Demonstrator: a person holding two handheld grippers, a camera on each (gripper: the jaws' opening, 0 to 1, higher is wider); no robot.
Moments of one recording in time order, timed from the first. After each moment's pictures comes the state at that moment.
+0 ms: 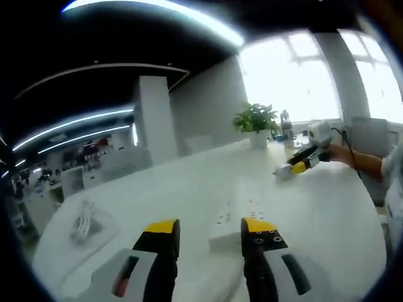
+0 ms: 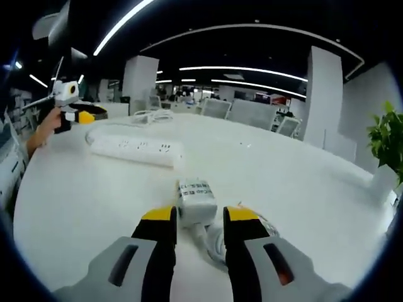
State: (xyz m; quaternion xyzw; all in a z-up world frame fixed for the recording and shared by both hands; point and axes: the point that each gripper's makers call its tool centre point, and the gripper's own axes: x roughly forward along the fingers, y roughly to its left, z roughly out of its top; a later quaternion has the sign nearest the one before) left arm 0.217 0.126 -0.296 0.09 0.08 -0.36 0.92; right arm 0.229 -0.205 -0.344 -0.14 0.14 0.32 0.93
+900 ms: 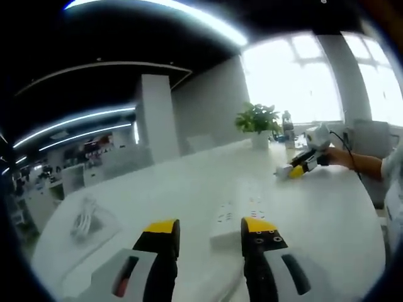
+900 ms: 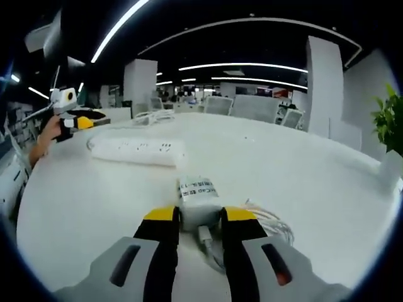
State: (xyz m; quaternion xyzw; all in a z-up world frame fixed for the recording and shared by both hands) left arm 0.215 0.128 -0.298 0.09 0.09 -0.36 0.93; right arm 0.236 -0.200 -0.351 -0.09 0.15 0.33 0.93
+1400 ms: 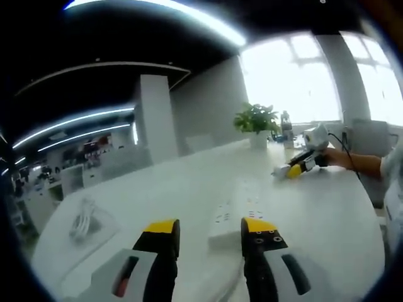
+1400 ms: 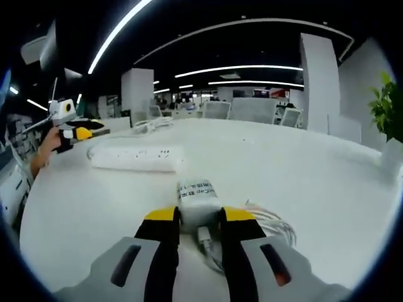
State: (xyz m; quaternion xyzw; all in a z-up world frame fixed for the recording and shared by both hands) left arm 0.214 0.125 -0.298 0.09 0.08 -0.36 0.92; right arm 0.237 -0.199 -0.349 -0.06 0.14 0.33 0.93
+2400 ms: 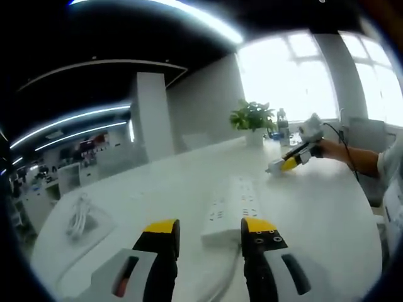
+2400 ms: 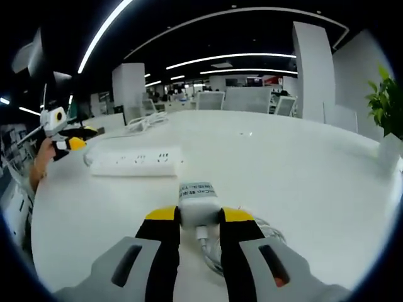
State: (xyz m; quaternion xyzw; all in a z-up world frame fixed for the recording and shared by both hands) left arm 0.209 0.119 -0.304 0.09 0.10 -0.37 0.92; right arm 0.238 -0.193 -0.338 -0.05 0.19 0.30 0.93
